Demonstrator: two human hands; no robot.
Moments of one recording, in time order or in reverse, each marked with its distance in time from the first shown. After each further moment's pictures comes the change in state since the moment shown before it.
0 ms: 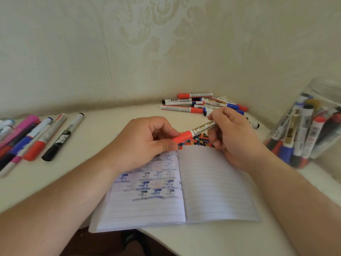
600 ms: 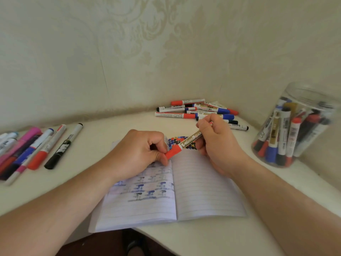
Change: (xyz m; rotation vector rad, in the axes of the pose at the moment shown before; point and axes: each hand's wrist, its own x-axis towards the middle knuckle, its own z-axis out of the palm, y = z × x) left_hand -0.004 -0.001 0.003 0.275 -0.043 0.030; right_hand -0.011 0.008 0.009 -0.090 0.045 -0.088
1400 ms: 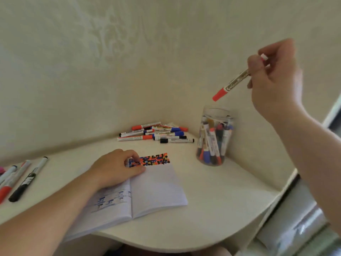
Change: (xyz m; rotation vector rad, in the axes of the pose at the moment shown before) left_hand 0.027 0.016 0.020 0.548 -0.153 -0.094; right_hand -0.056 -0.157 -0.201 -0.483 0.717 -0.694
